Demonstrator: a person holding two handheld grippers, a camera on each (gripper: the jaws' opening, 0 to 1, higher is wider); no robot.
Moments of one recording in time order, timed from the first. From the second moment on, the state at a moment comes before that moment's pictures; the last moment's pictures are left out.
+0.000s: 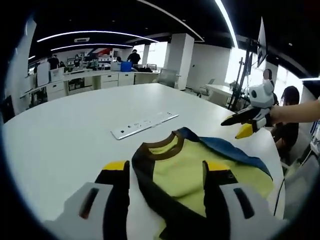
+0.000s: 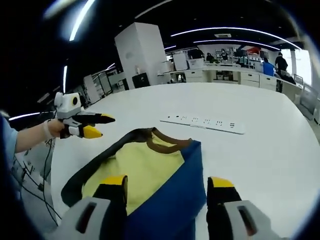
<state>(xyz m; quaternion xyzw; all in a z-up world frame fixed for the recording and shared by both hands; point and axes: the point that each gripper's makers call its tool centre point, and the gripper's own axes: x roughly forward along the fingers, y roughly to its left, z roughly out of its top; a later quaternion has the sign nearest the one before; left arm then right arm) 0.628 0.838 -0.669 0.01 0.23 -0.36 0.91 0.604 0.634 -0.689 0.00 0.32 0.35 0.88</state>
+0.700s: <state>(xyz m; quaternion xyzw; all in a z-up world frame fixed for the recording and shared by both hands) 0.561 0.847 -0.650 0.00 0.22 -0.36 0.91 0.539 0.615 -0.674 -0.02 0.31 0.35 0.88</state>
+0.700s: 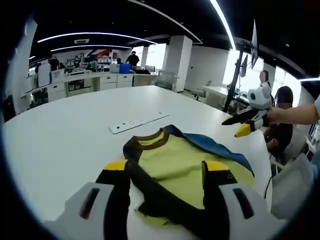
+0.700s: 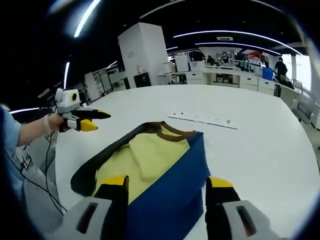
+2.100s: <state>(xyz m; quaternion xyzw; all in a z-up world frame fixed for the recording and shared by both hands) 0.455 0.863 -0.633 -0.04 0.20 -0.34 0.92 0.440 0.581 -0.684 -0.08 0.32 0.35 0.88</state>
